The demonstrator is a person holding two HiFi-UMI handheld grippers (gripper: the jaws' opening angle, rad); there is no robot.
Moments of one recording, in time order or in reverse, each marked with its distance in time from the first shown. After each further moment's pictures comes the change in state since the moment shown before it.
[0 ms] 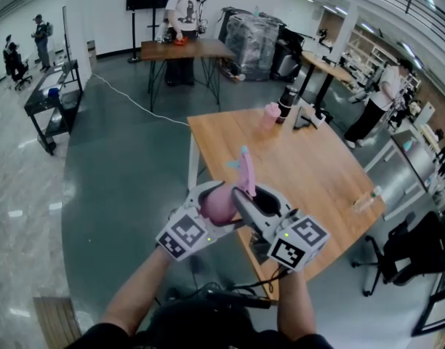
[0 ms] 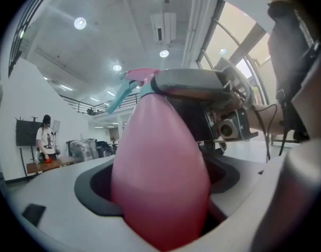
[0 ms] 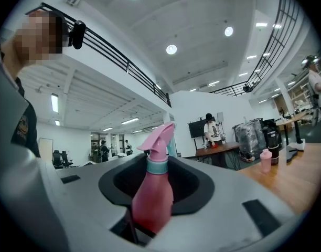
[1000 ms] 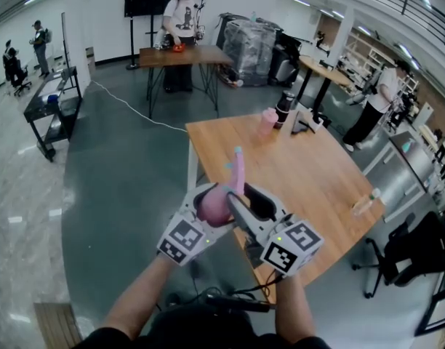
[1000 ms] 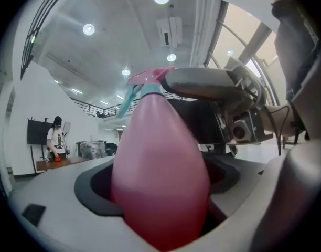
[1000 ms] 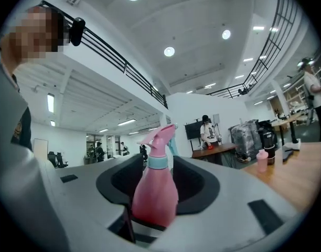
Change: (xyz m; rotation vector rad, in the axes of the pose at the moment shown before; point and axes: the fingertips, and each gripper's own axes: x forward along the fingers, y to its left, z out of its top) left arm -0.002 0.018 0.002 -0.032 -0.044 0.106; right arm 0.004 -0.001 0.001 0.006 -0.025 -0.045
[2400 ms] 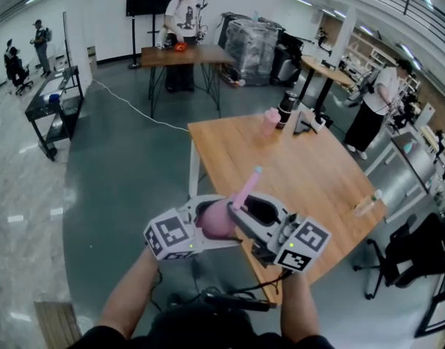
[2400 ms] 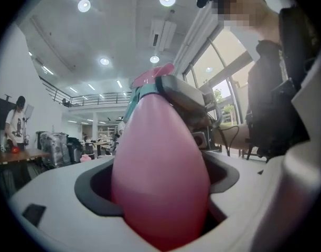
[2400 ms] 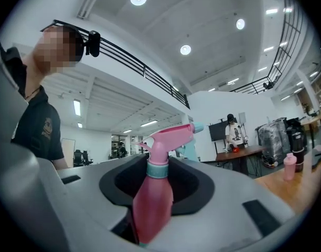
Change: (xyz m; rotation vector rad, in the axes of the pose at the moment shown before) left arm -0.026 -0.045 0.005 -0.033 -0.007 -0.415; right arm -0.006 0.029 0.001 -0.052 0.004 0.274
